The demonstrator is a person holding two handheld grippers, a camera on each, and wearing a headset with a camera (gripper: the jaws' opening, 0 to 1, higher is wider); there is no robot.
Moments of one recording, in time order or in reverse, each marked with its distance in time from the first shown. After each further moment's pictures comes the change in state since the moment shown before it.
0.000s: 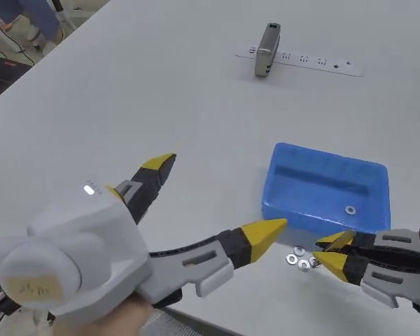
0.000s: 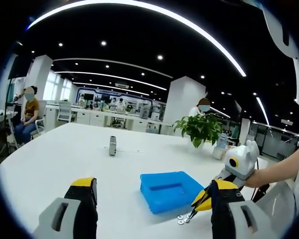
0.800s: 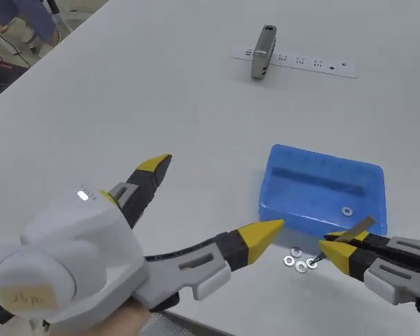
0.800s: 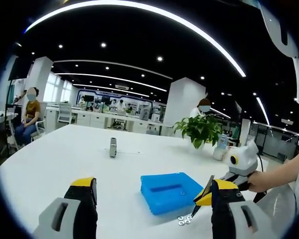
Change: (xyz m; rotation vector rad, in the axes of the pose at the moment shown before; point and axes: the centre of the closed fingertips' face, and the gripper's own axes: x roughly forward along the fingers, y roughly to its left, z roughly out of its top) left arm 0.000 -0.001 0.002 0.008 -0.011 0.003; right arm -0.009 -0.017 0.003 0.354 -0.137 -0.123
